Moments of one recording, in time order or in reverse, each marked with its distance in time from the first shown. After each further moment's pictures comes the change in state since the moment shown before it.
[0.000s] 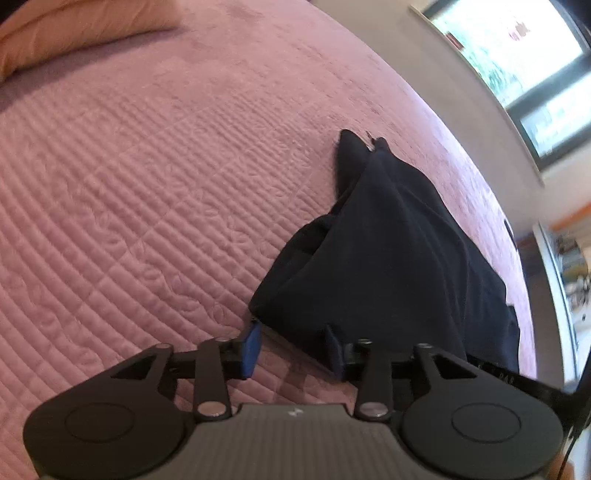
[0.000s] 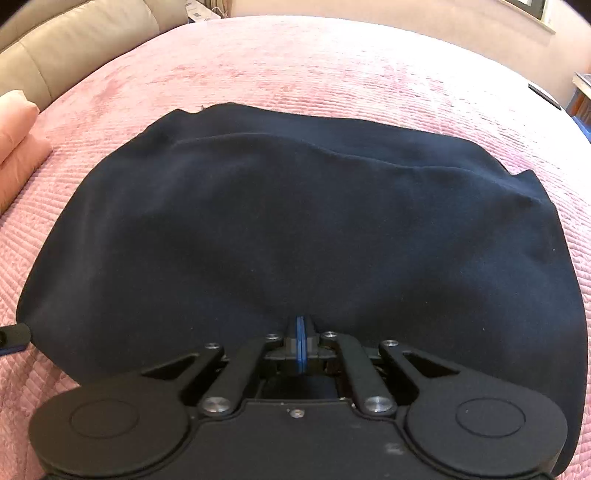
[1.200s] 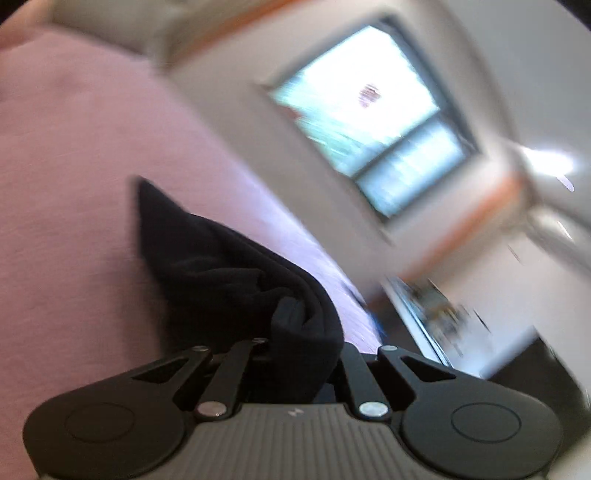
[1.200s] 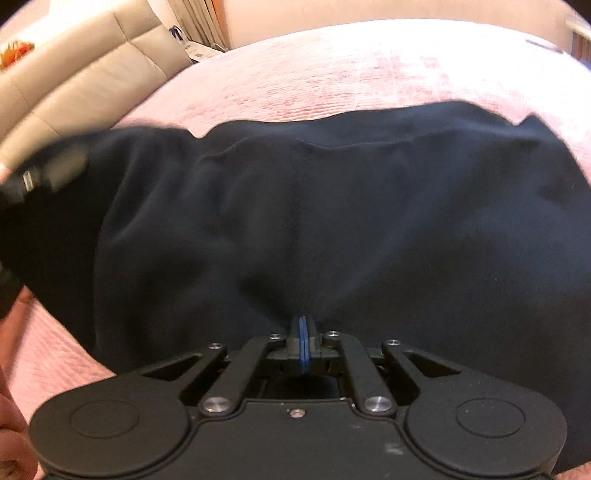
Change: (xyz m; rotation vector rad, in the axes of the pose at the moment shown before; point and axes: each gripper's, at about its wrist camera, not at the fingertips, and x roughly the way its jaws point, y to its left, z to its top) left arm 0.025 -0.155 -0.001 0.205 -0.292 -0.556; right arm -0.017 -0.048 -0.026 0.187 -0.052 0.246
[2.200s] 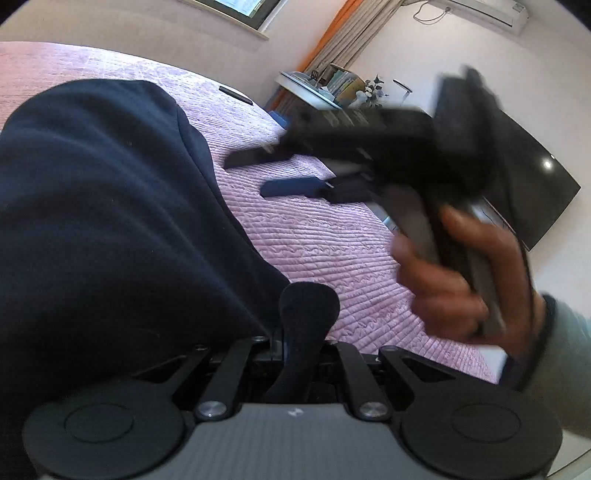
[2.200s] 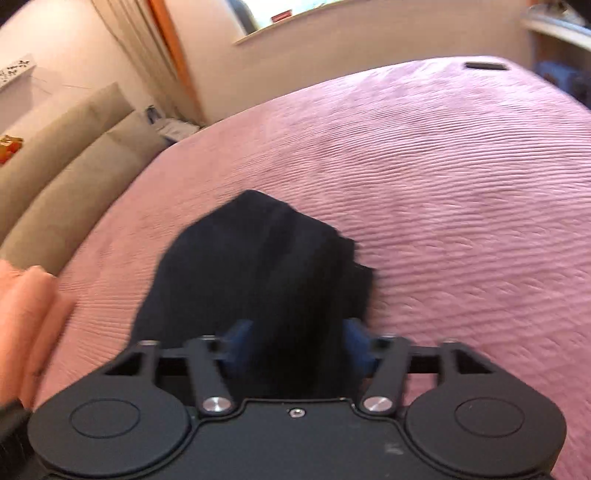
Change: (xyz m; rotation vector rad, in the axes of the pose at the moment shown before) left arm 0.200 -0.136 -0.183 0.396 0.579 -0.172; right arm -0.100 -0.209 0.094 0.080 -0.170 0.061
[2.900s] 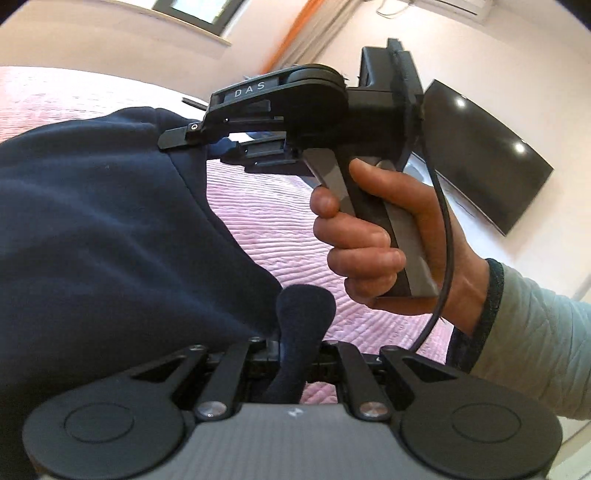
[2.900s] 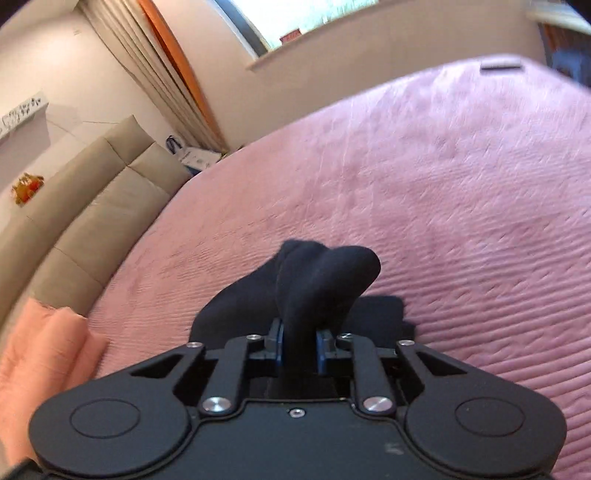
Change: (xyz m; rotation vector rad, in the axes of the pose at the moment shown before) left arm 0.008 -0.031 0.021 0.079 -0.001 -0.088; right arm 0.002 -0.004 0.033 0.052 -0.083 0.075
